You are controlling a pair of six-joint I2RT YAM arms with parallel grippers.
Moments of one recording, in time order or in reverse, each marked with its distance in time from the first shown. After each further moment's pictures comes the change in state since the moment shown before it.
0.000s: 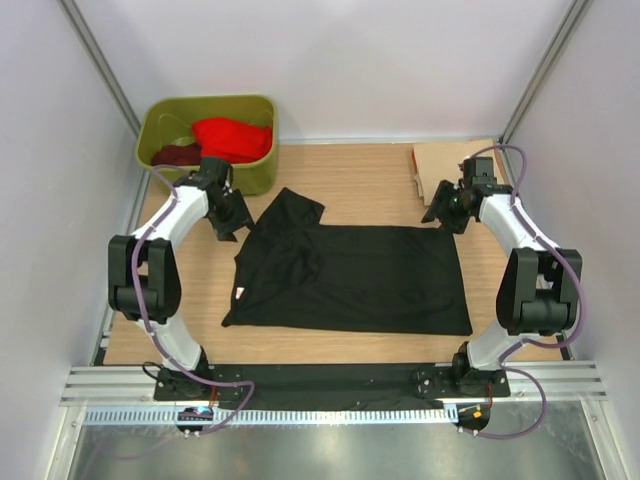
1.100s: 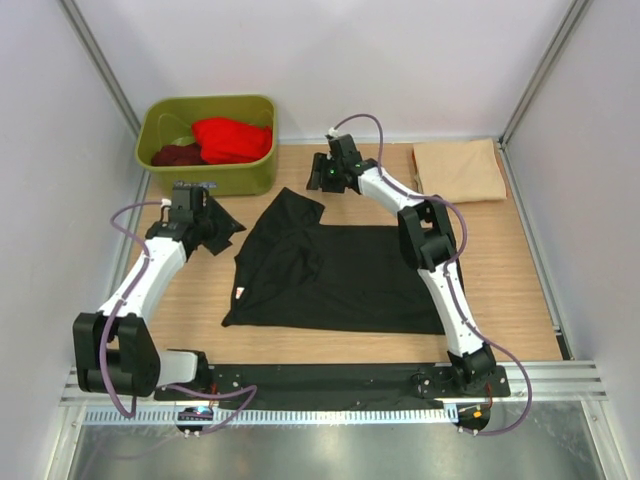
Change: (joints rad) left arm 0.060 -0.449 -0.385 0.334 -0.008 -0.323; right arm 0.517 0.919 0.985 0.237 -0.016 0.100
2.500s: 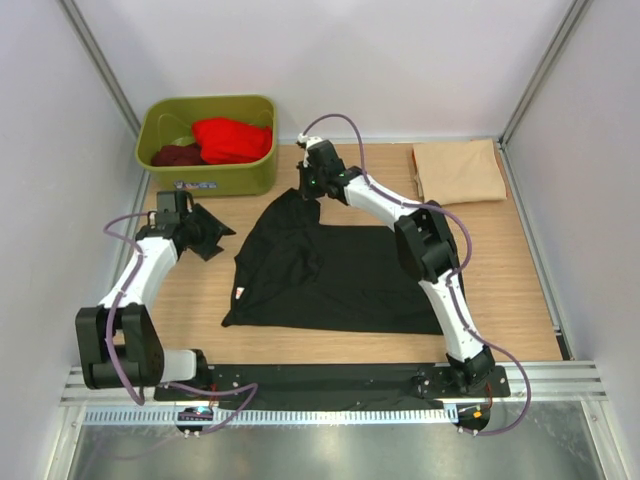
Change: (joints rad) left arm 0.134 0.015 -0.044 0.002 0.103 -0.002; right arm 0.129 -0.121 -0.129 0.087 0.096 -0.252
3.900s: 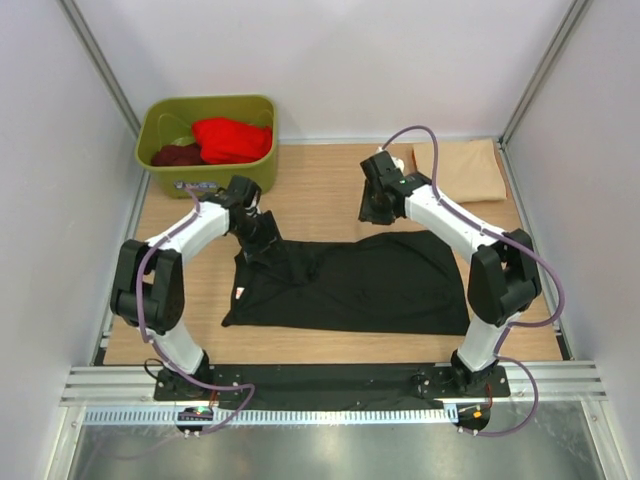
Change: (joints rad) left arm -0.346 0.372 0.286 -0.248 0.127 0.148; right arm -0.096 -0.635 -0.576 -0.397 0.246 0.360
